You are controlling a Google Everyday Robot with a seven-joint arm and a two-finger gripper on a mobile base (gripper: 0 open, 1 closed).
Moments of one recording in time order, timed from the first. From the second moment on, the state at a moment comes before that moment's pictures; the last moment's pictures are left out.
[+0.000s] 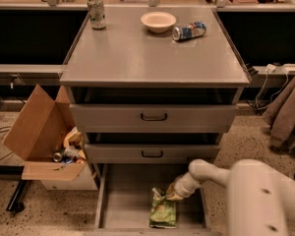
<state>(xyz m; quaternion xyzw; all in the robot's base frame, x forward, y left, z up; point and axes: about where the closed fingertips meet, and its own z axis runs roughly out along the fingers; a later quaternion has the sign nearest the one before) 0.555 -0.132 0.190 -0.69 0.67 0.19 0.17</state>
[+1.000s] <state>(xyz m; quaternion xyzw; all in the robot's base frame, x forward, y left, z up) 0.524 -0.167 0.368 -0.69 0.60 0.21 0.34</state>
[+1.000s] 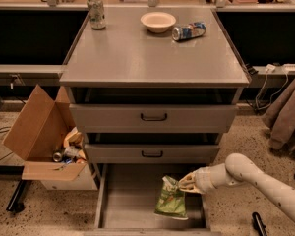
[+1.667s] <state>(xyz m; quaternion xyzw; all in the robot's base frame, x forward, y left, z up) 0.515 -0.172 0.449 -0.68 0.59 0.17 0.40</state>
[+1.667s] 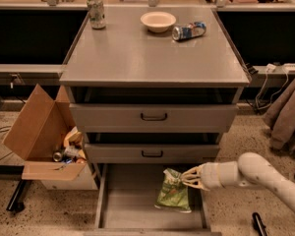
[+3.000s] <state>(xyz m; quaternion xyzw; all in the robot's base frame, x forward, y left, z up) 0.477 -0.168 0.659 -0.68 0.53 0.08 0.50</state>
